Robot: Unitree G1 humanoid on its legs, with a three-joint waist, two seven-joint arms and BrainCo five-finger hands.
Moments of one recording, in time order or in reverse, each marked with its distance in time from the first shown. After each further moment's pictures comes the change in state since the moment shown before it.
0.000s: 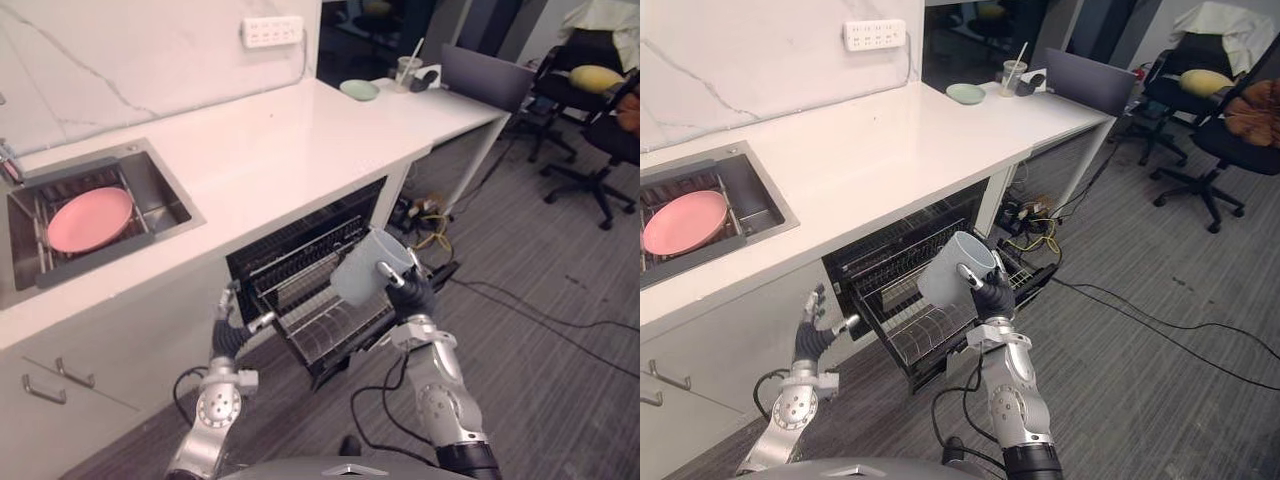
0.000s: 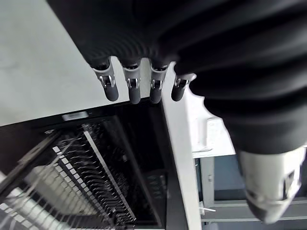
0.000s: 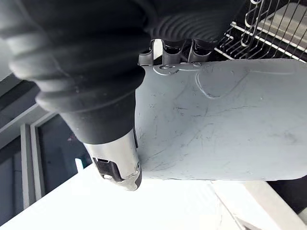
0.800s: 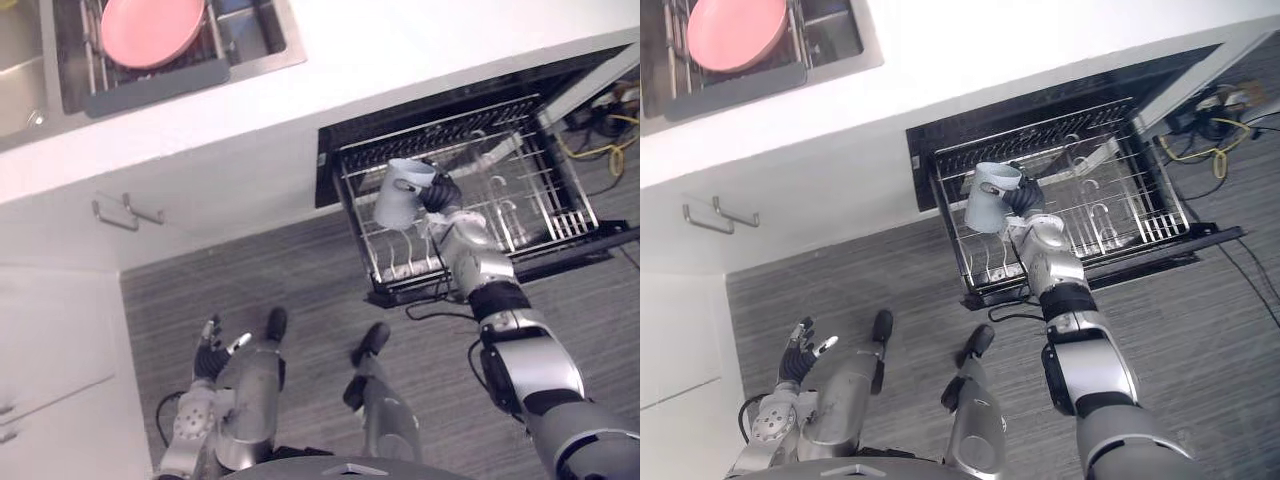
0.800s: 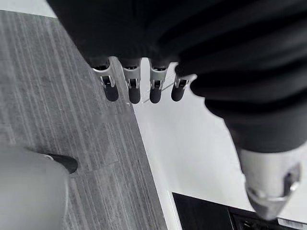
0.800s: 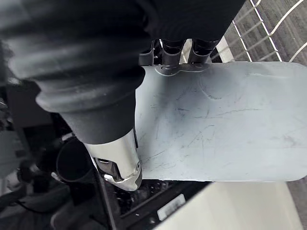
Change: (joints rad) left arm -0.032 0.044 0.076 0.241 -0.192 -0.045 -0.088; right arm -0.883 -0.370 0.096 0.857 -0.117 0.121 -0.013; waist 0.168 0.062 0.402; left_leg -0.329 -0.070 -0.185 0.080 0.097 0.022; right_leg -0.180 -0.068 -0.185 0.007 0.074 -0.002
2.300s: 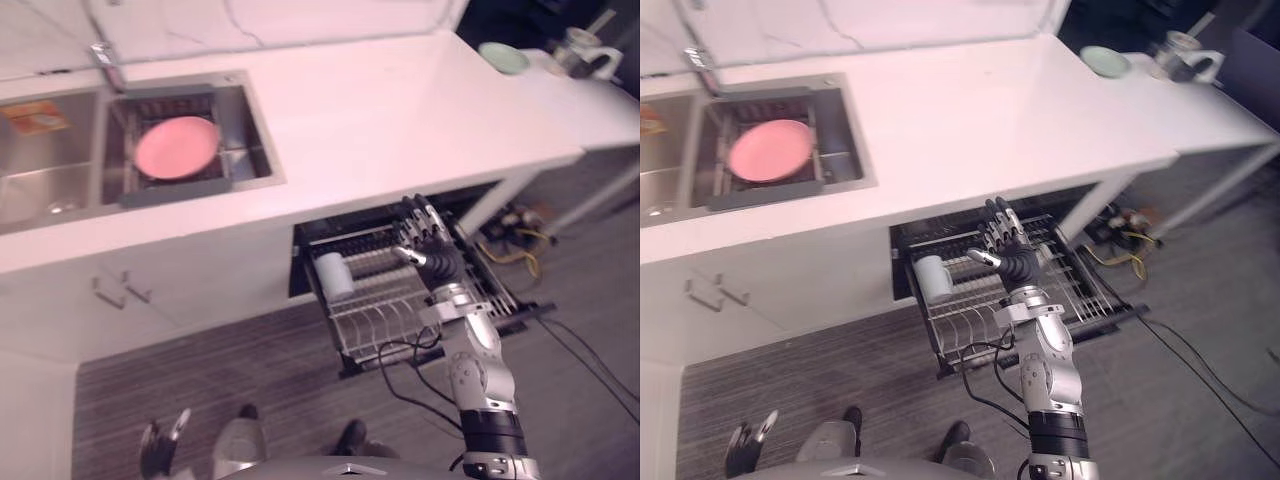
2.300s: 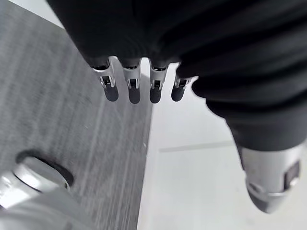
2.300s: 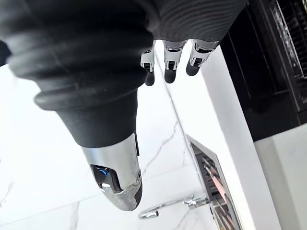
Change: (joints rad) left arm 0.250 -0.122 0.423 0.234 -0.087 0.011 -0.064; right arm 0.758 0.299 -0.279 -0.883 -0.041 -0.097 0.333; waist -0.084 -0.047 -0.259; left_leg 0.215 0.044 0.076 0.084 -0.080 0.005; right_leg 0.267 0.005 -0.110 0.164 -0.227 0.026
